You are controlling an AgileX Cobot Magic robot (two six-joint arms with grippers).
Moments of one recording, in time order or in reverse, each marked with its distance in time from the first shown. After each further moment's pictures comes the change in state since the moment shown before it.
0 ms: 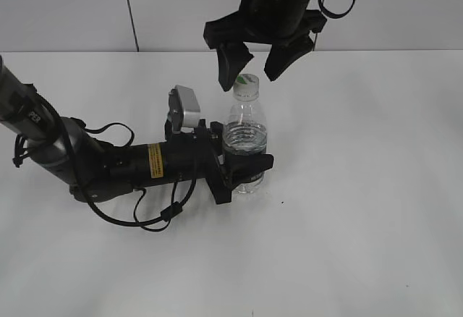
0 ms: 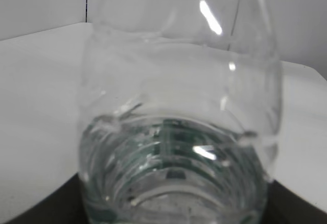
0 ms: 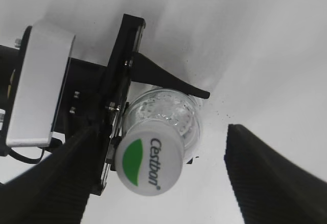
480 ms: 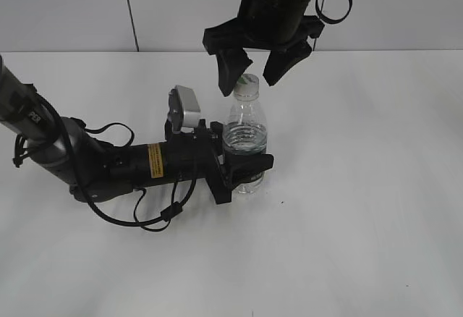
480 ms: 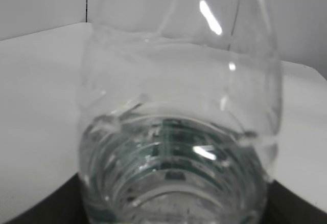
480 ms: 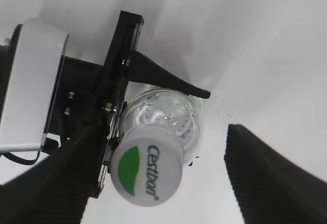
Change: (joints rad) left arm 0.000 0.000 0.000 -0.001 0.000 0.000; right arm 0.000 0.017 -0.001 0.000 0.001 -0.001
